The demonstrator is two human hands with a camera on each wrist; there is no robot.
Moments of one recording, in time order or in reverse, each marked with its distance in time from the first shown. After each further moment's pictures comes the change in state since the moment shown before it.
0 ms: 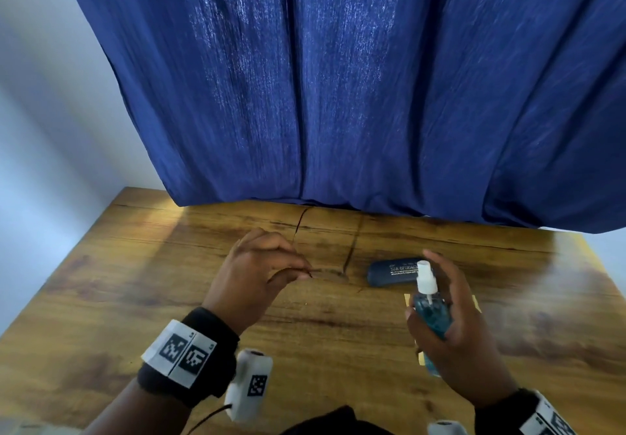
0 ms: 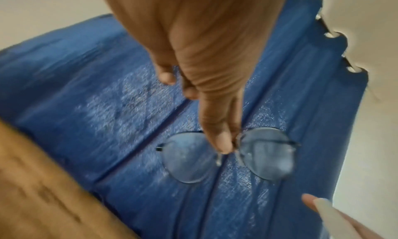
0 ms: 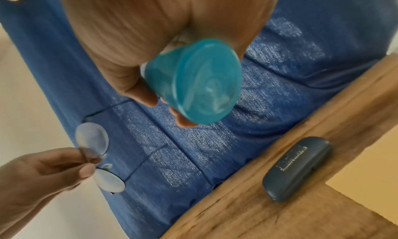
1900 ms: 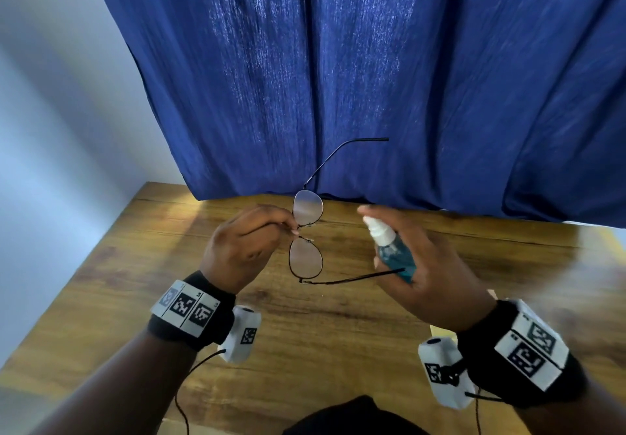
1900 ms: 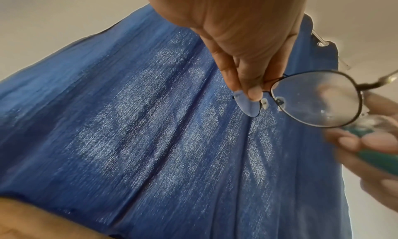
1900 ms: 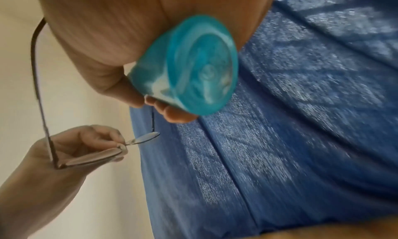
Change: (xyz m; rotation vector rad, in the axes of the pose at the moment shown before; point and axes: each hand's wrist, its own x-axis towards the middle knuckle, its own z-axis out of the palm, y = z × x) left_hand 0.013 -0.028 -0.028 0.055 0.281 0.394; right_hand 0.059 -0.066 0.024 -0.222 -0.247 -0.430
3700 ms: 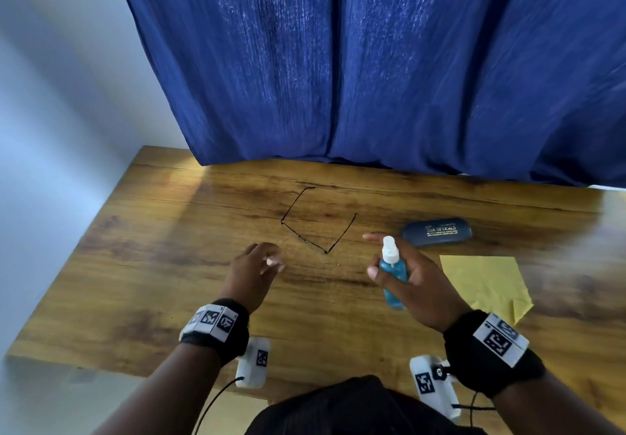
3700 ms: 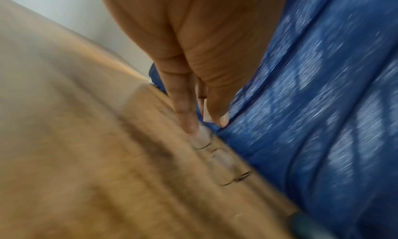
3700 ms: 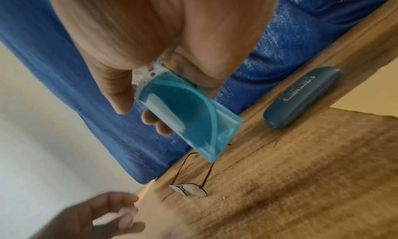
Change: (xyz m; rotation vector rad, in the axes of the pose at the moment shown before) left_hand -0.160 -0.057 0.054 -0.014 -0.418 -0.974; right_hand -0.031 0.054 0.091 0.358 -0.091 0.450
